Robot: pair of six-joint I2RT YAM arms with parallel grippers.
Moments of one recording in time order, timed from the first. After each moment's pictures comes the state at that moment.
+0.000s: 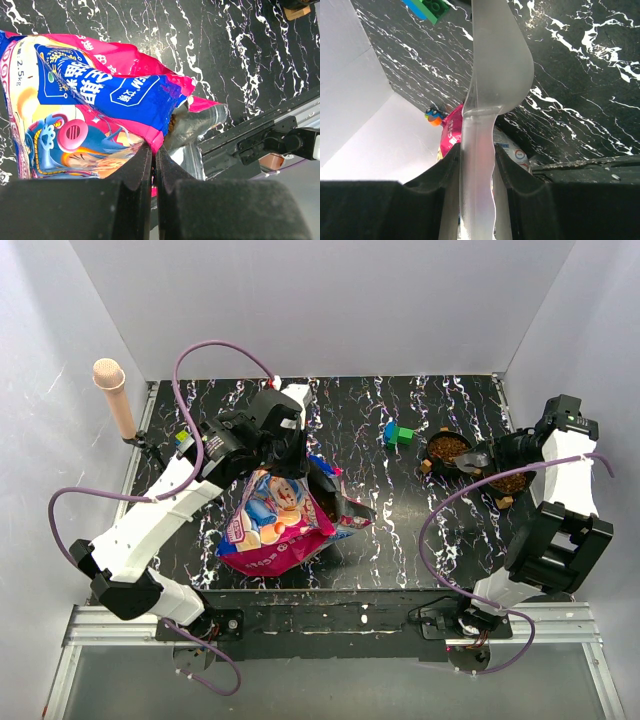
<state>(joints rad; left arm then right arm) -0.85 1.43 1.79 -1.13 -0.14 -0.50 -0.37 1.54 1.39 -1.12 -0.58 0.91</state>
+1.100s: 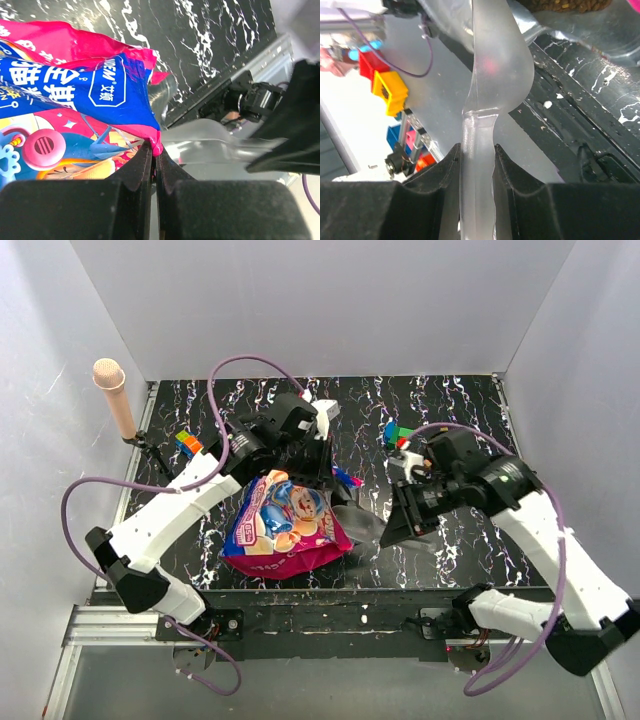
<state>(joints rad) -0.85 1.48 1.71 -1.02 0.15 -0.52 0.57 1.05 1.30 -1.27 -0.73 0.33</state>
